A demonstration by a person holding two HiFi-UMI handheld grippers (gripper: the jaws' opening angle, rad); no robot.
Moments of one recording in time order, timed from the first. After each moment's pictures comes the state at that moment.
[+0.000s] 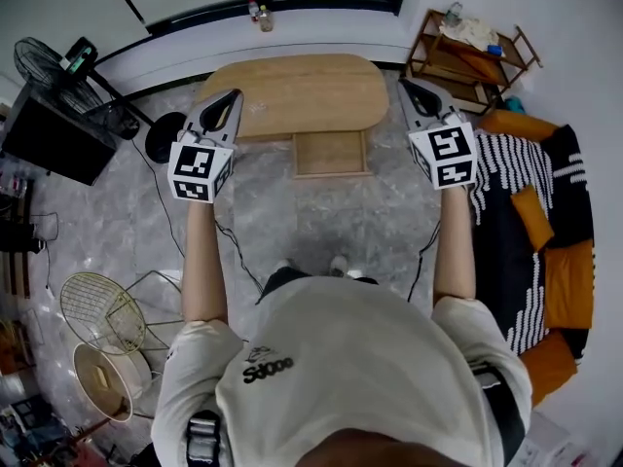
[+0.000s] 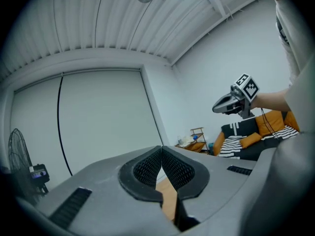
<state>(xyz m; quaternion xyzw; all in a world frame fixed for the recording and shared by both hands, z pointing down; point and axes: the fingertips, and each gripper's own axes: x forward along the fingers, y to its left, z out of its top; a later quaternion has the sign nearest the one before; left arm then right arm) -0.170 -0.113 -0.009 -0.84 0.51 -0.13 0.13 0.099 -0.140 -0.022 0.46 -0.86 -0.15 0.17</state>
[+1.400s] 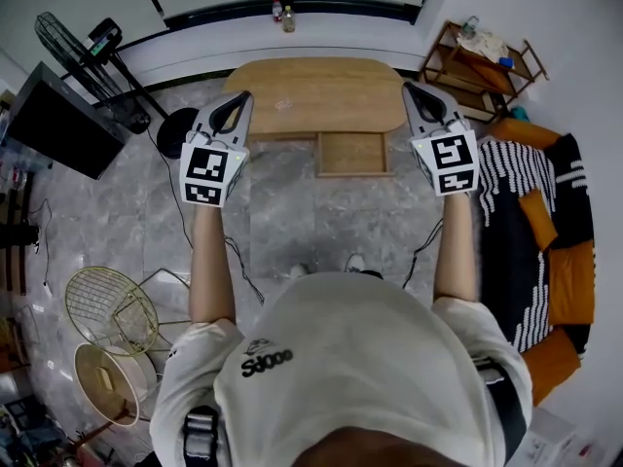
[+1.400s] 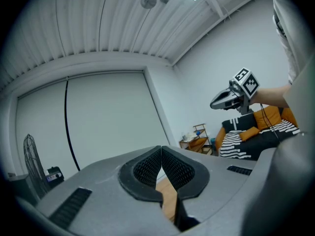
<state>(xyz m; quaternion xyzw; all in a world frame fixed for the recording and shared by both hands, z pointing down) -0.301 -0.050 -0.019 -0.83 0.52 -0.14 0.15 -0.046 -0.078 -0.042 0.46 -0.85 -0.19 0.18</state>
